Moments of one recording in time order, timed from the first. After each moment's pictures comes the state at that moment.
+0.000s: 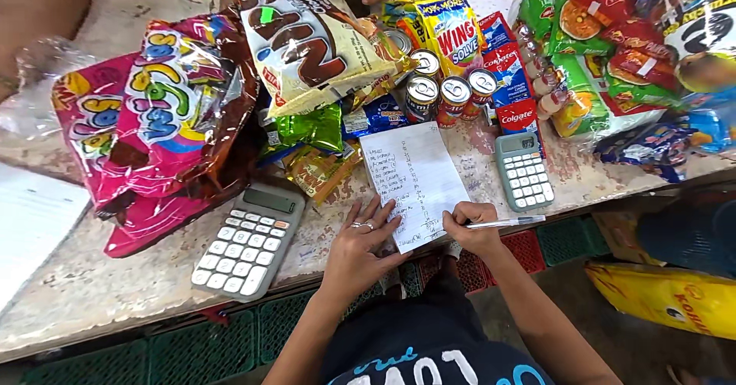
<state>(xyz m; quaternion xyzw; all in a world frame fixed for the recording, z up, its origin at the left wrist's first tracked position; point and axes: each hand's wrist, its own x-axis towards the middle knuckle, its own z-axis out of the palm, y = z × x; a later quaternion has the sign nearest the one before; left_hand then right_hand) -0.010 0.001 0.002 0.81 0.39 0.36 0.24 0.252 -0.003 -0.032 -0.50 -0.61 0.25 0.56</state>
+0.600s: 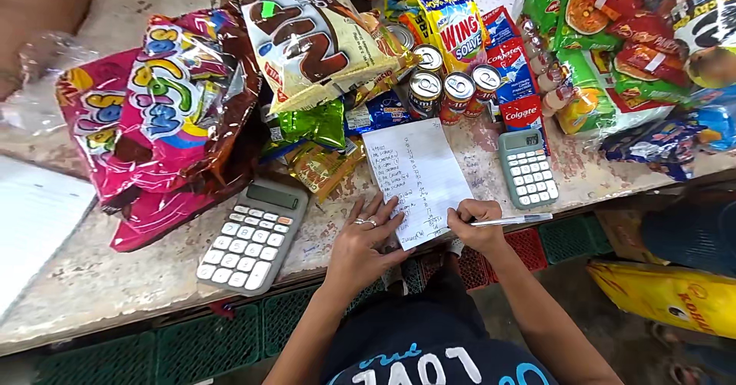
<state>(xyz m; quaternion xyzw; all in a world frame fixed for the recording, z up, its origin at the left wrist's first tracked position) -0.010 0.000 0.001 0.81 0.39 0.36 0.23 0.250 -0.007 -0.033 -0.49 -0.61 0.27 0.56</state>
